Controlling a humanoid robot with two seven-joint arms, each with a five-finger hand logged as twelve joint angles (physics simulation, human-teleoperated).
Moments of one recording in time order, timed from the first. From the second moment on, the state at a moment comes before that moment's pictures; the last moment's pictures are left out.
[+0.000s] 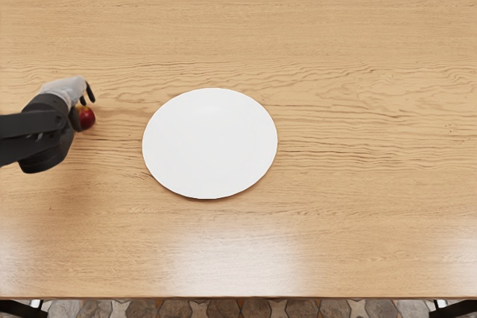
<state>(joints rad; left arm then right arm) -1.29 0.52 0.37 -1.16 0.94 0.35 0.61 -0.02 0.00 -0.02 0.15 0.17 -0.21 -0.04</state>
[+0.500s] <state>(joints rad) -1.26 0.50 0.38 -1.14 0.94 0.41 0.61 -0.02 0.00 -0.02 0.15 0.17 -0.21 -0.04</state>
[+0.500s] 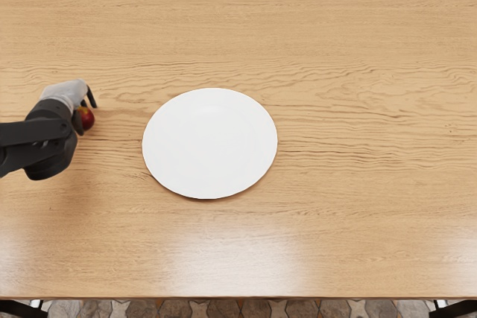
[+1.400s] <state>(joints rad) -1.55 0.50 0.35 -1.13 0.70 0.03 0.61 -0.02 0.00 -0.02 0.15 0.17 -0.21 -0.04</state>
